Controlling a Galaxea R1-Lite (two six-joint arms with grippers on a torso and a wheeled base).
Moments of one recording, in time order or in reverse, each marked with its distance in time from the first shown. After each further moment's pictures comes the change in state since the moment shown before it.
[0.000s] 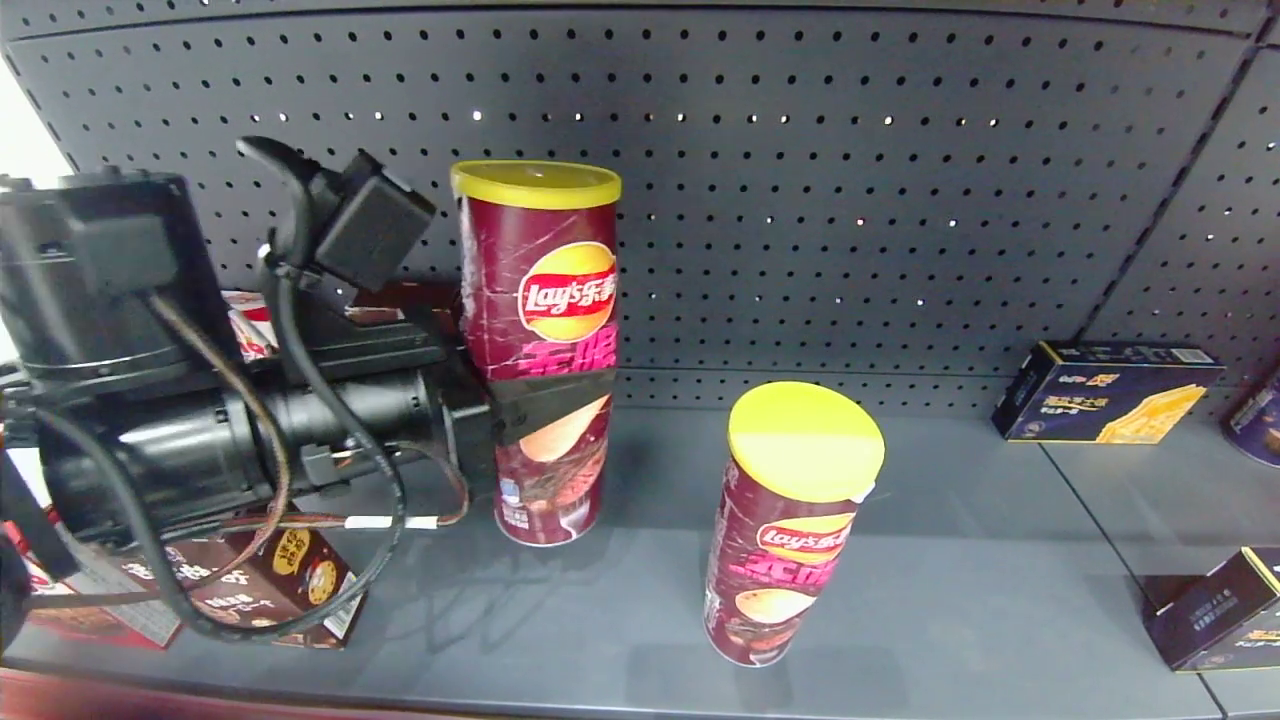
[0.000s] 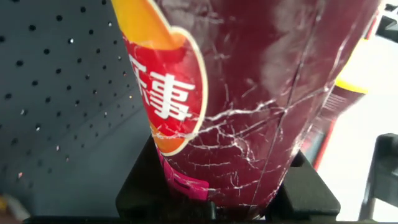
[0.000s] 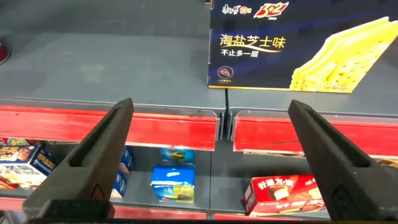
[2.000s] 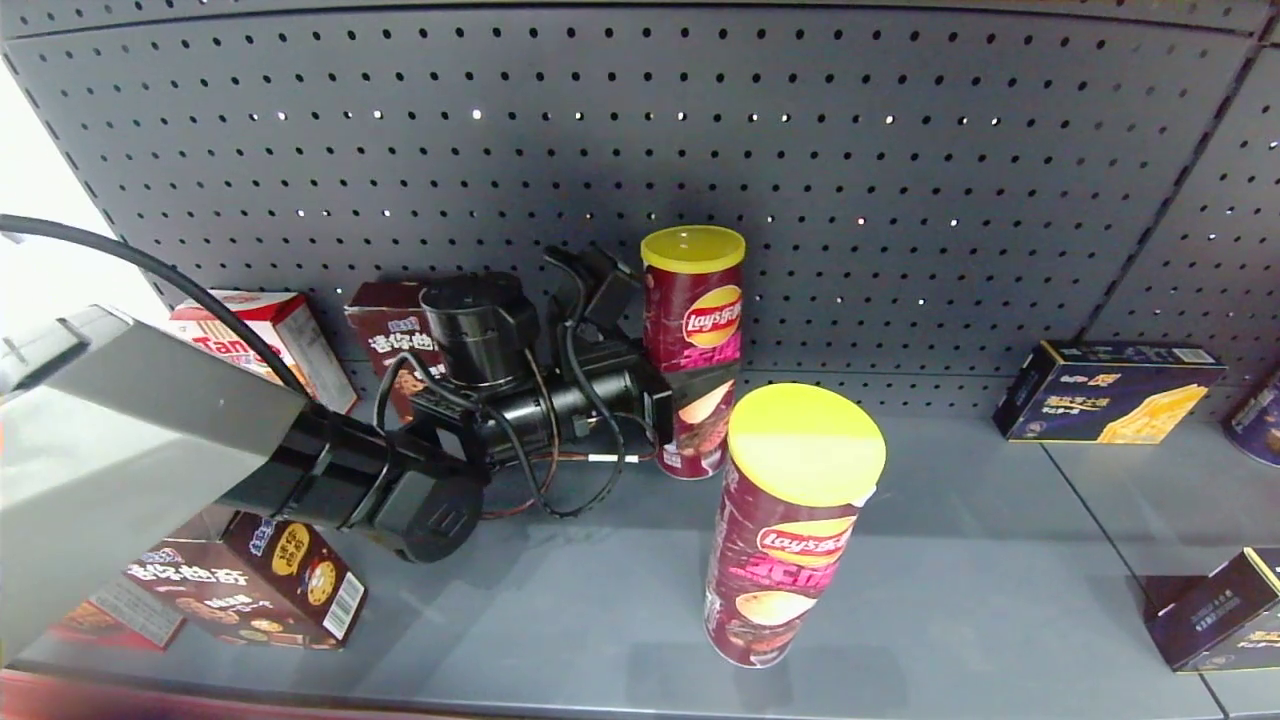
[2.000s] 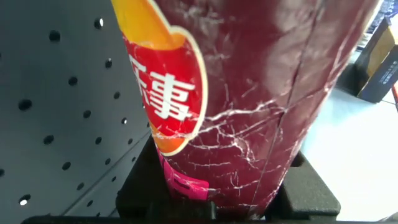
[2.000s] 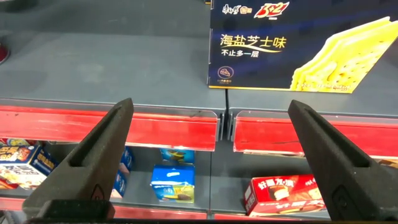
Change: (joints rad) left arm -0.001 0.583 -0.269 -0.490 -0.153 -0.066; right arm 0.000 0.000 0.000 0.000 0.000 0.000
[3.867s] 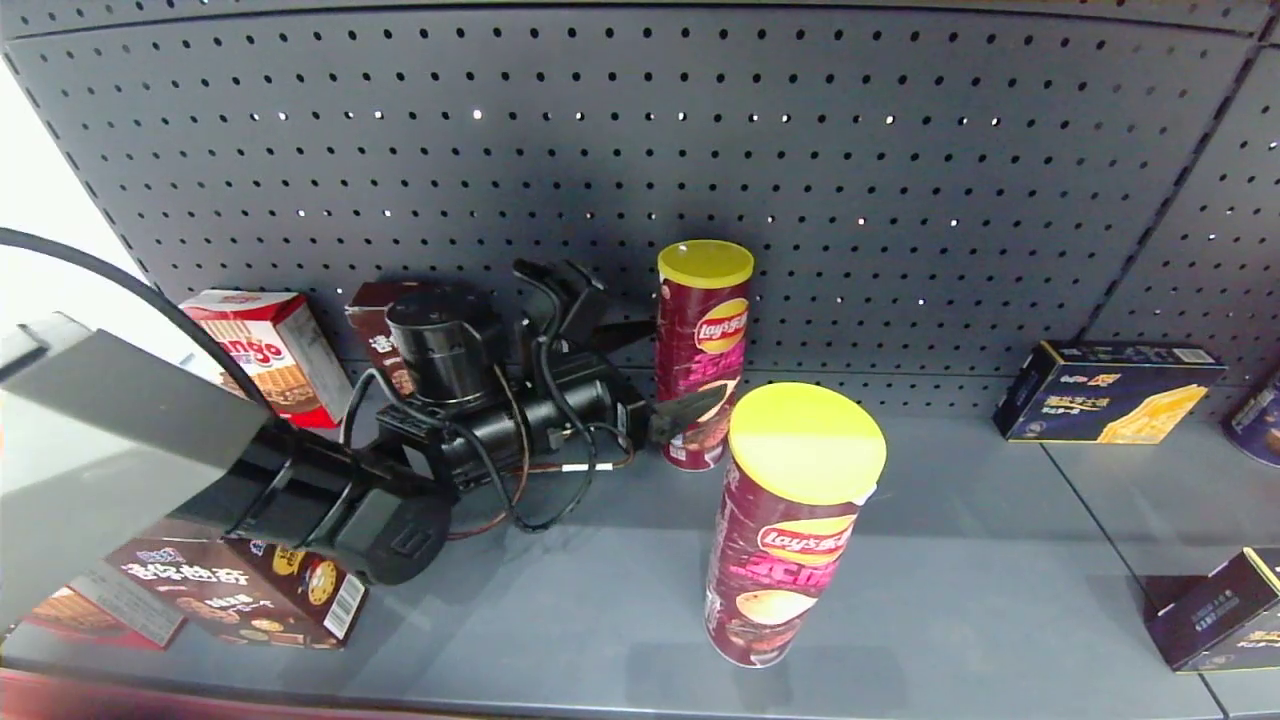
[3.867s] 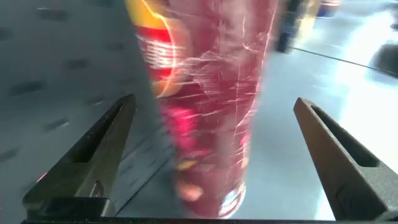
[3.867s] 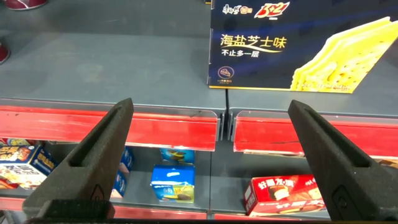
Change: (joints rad) left arm 0.028 -0.051 0.115 -0.037 0.135 0.084; right arm 0.000 0.000 0.000 0.000 0.000 0.000
